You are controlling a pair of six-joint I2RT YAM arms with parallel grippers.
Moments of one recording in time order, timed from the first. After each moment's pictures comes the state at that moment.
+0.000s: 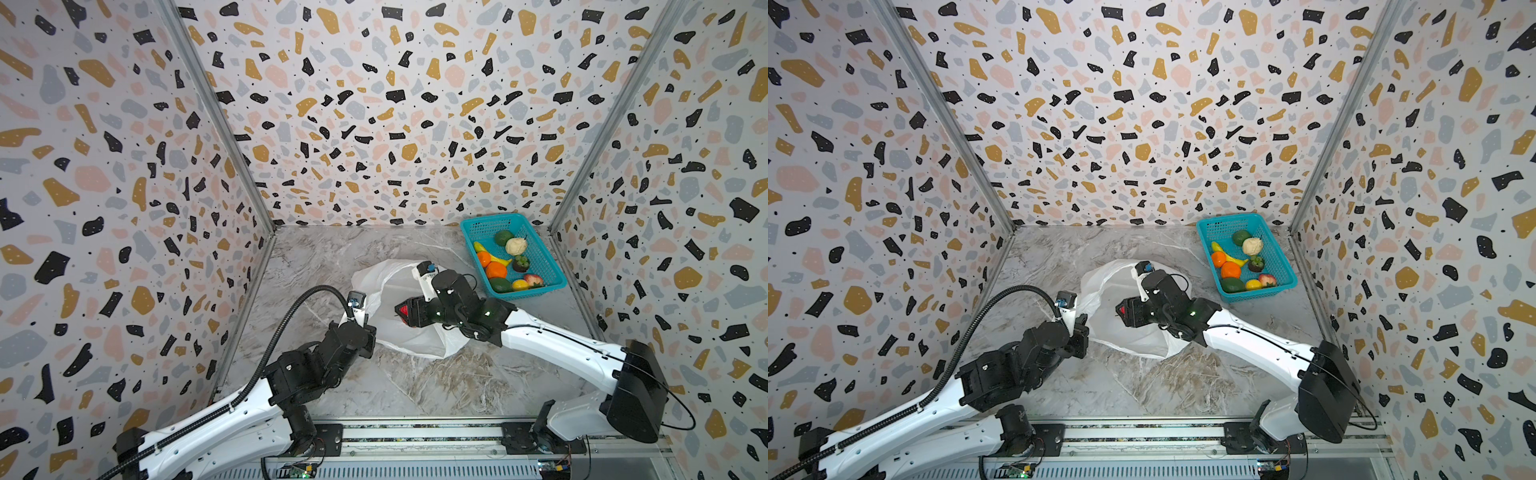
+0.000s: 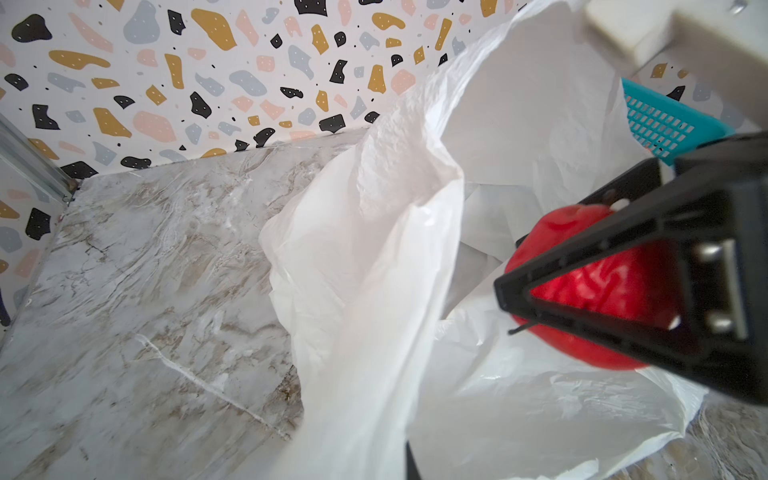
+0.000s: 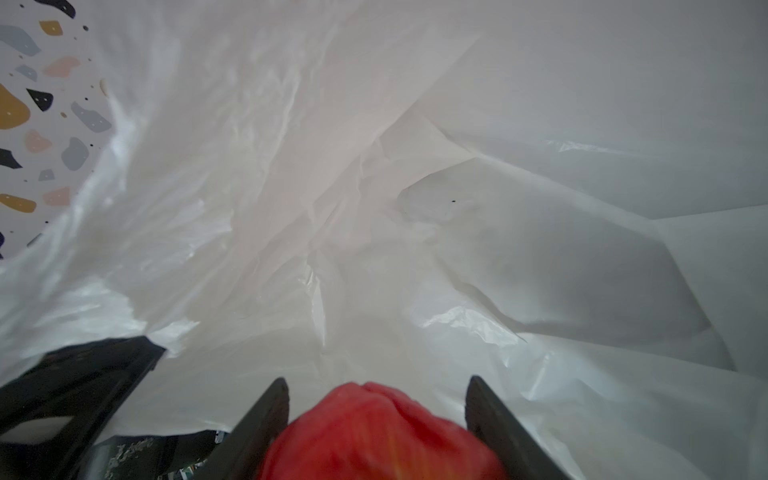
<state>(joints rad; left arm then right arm) -1.00 0.77 0.75 -0.55 -0.59 -0.38 0.89 1.40 1.13 -0.32 -0.09 0.55</state>
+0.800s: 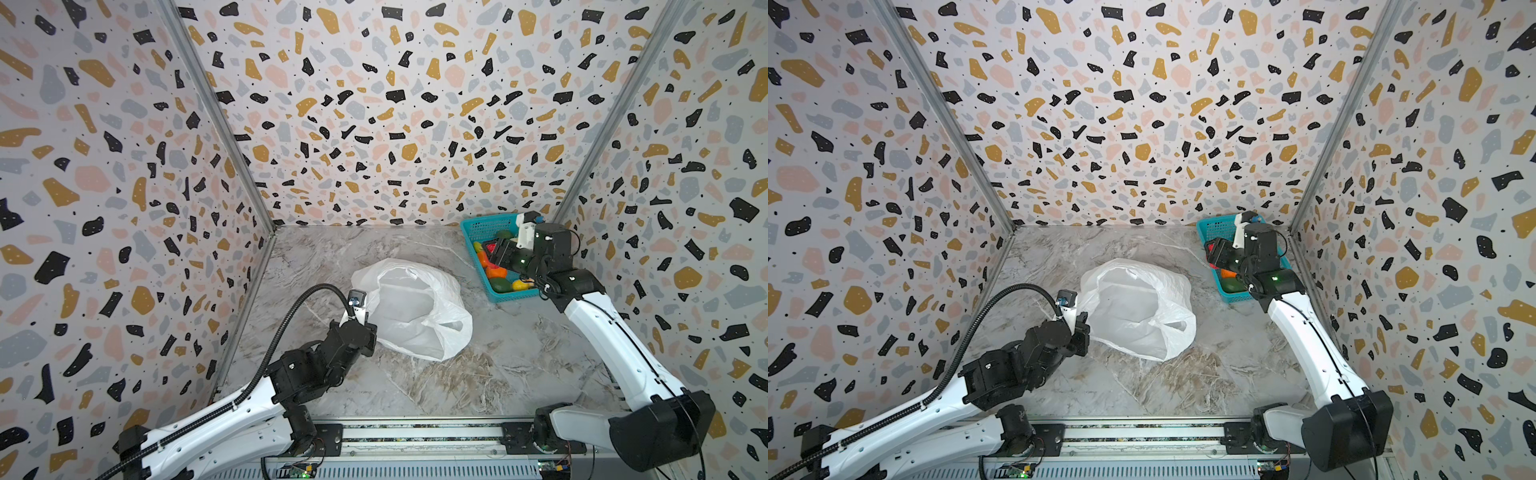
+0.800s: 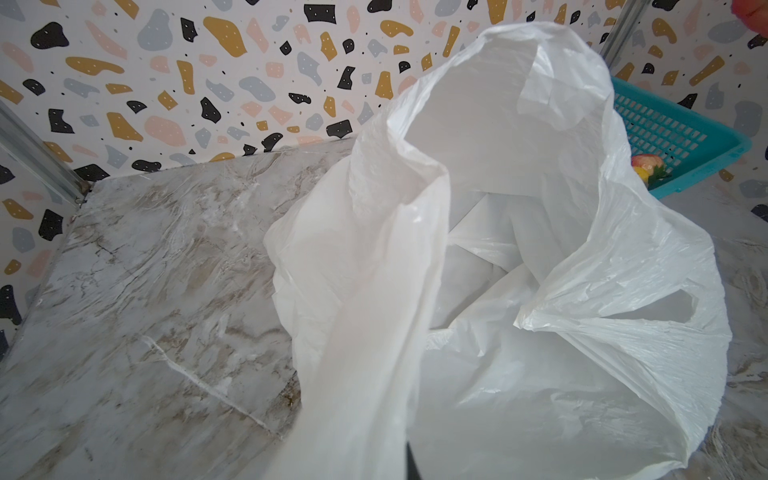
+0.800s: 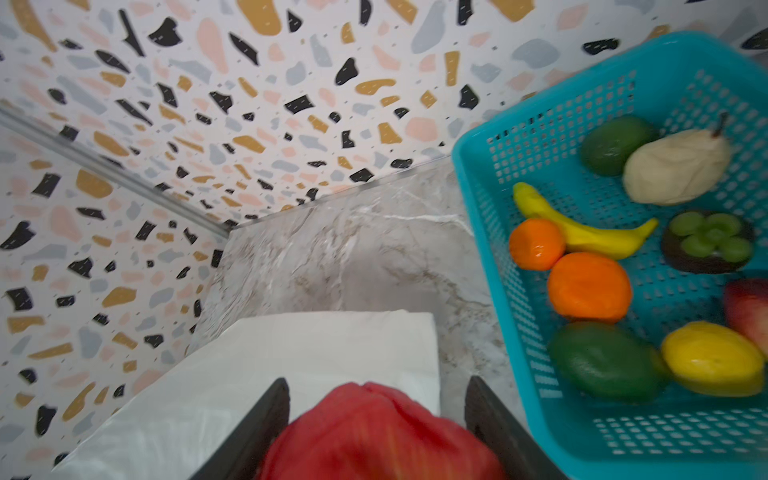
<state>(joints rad) -1.00 0.79 0.75 -0.53 -0.61 -0.38 0.21 1.28 1.22 -0.40 -0.19 0.49</state>
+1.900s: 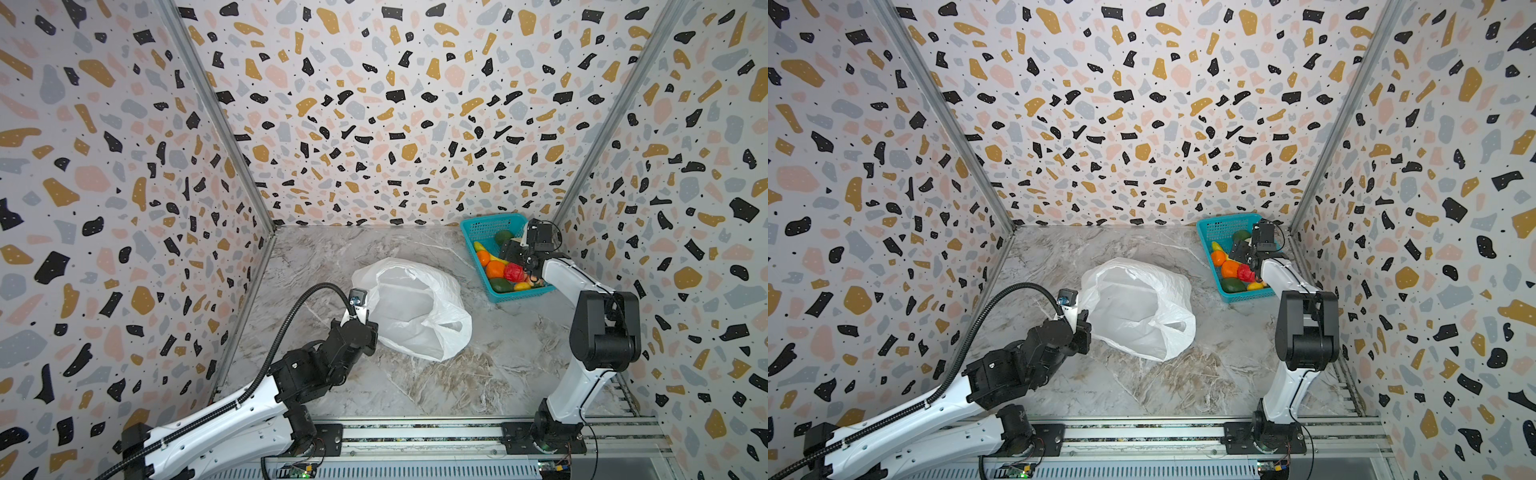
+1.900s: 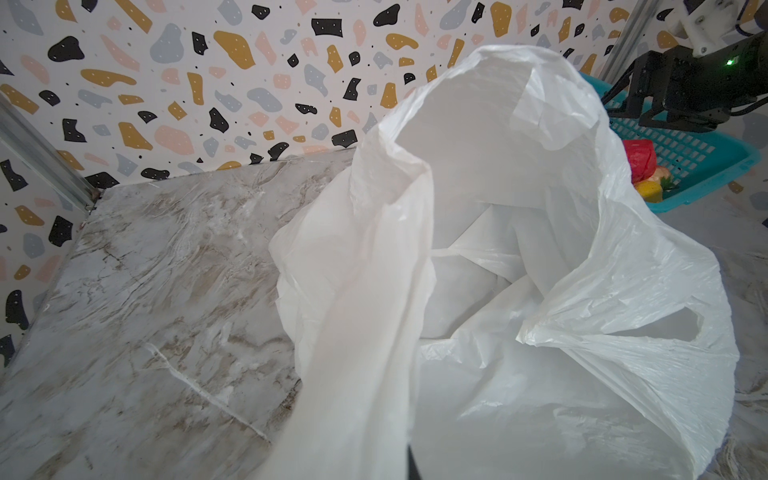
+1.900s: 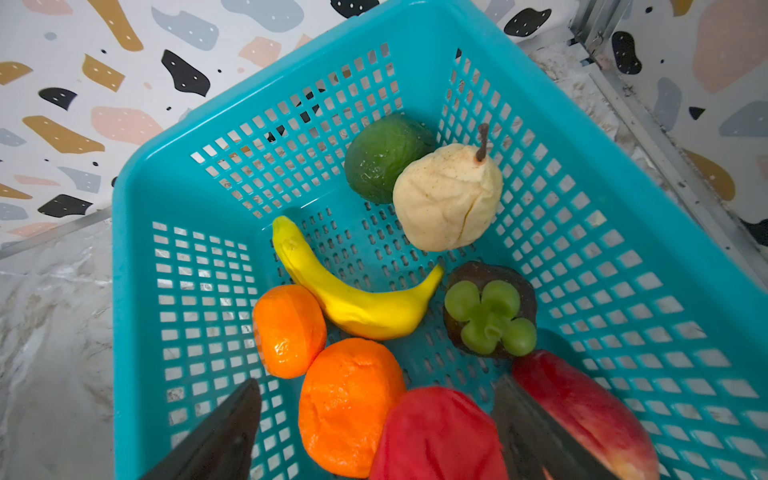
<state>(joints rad) -1.00 0.80 0.74 -0.49 -0.64 -0.37 0.00 1.82 1.33 -0.22 0.00 0.29</state>
